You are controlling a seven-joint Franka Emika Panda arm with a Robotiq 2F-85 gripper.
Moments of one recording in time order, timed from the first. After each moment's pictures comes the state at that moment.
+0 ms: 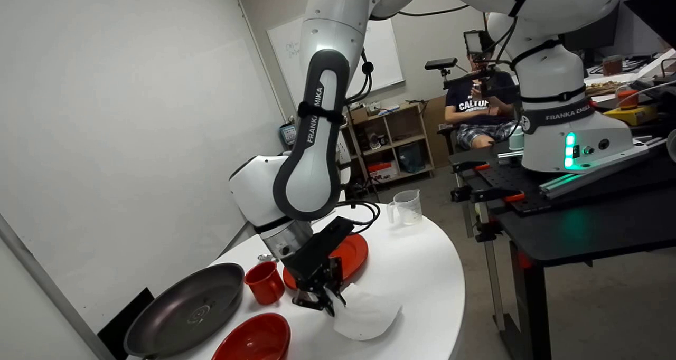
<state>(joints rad) 0.30 0.88 0.08 -1.71 0.05 2.42 0.96</state>
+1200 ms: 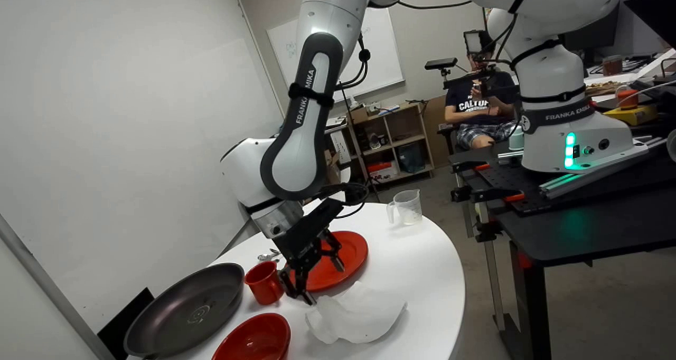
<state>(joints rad) 0.30 0.81 0.03 -1.72 0.06 2.35 0.94</state>
